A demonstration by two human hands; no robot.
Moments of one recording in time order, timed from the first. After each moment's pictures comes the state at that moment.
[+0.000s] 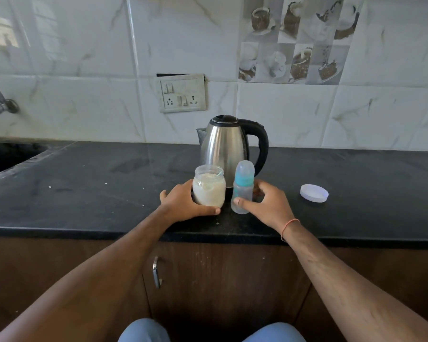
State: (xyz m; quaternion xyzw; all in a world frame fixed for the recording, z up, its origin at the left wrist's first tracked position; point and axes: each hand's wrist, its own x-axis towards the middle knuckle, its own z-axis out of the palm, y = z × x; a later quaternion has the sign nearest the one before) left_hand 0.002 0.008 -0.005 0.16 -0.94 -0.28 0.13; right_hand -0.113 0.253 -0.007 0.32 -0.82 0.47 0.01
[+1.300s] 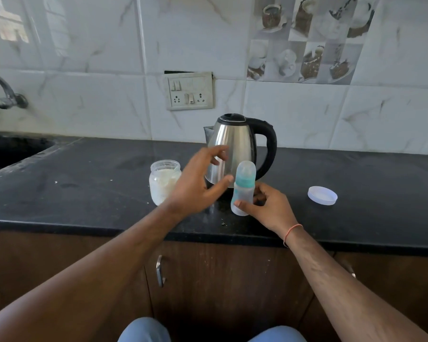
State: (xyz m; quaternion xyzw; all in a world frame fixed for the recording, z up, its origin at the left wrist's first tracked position) left_hand 0.021 0.041 0.037 -0.07 -0.86 -0.30 0.40; right_hand -0.107 0.242 -0.010 0.34 -0.80 0.49 0.00
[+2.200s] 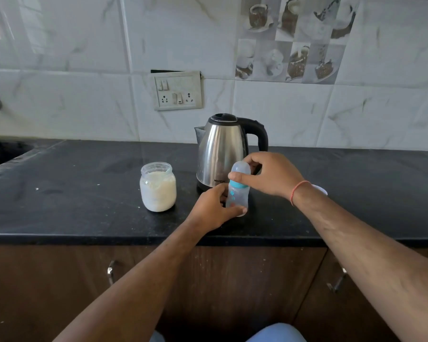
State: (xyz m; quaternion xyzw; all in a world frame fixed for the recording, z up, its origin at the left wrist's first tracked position) left_hand -0.018 0.076 -0.007 0.09 -0.89 -0.42 0.15; right_hand -0.125 0.238 0.077 0.41 -0.86 0.29 0.12
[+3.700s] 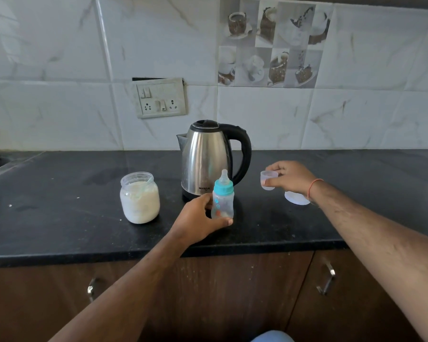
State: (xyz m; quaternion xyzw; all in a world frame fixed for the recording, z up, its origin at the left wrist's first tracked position) left_hand -0.019 0.077 -0.007 0.09 -0.90 -0.40 0.14; right_hand -0.219 0.310 0.058 0.24 -0.87 0.43 -0.04
